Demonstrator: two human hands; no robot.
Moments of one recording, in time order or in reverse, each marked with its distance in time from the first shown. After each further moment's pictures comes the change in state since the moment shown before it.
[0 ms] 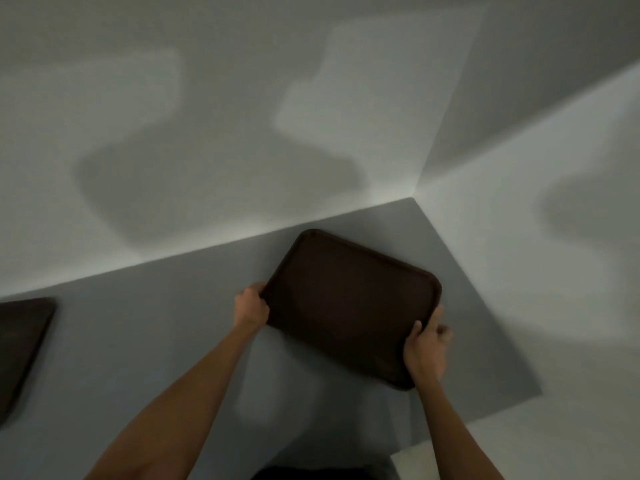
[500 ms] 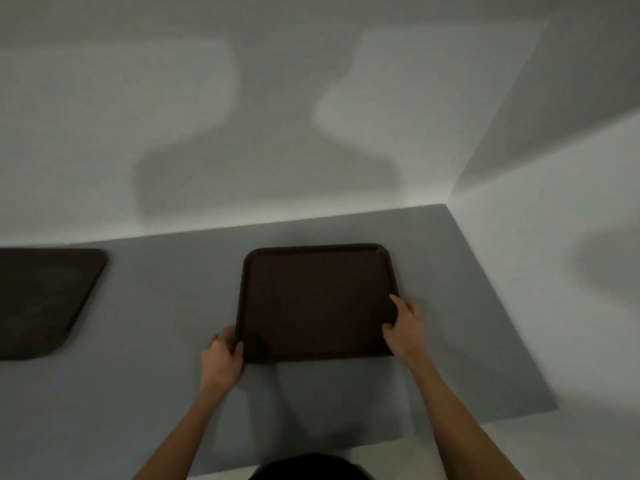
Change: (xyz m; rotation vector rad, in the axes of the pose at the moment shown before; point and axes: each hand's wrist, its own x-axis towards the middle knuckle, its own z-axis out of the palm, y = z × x) left_hand -0.153 -0.127 -0.038 -0.024 0.167 -0.118; right_hand -0.032 -0.045 0.019 -0.133 -0.414 -0.389
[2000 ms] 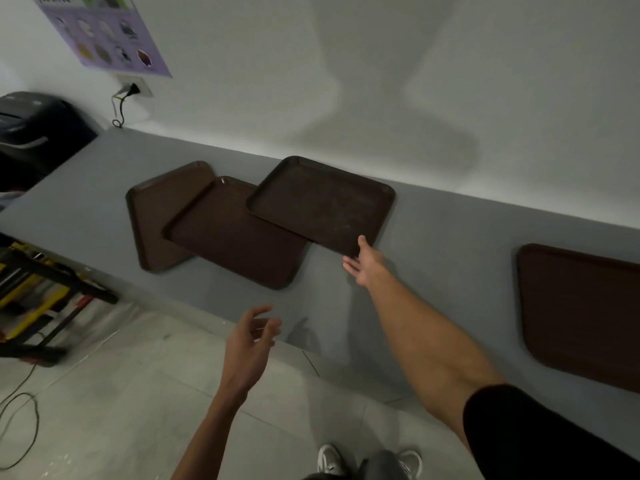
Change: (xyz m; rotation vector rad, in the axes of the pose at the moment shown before) left_hand -0.161 -0.409 -0.382 -0.580 0.278 -0.293; right_hand -0.258 -0.513 0.519 0.898 -0.626 0.375
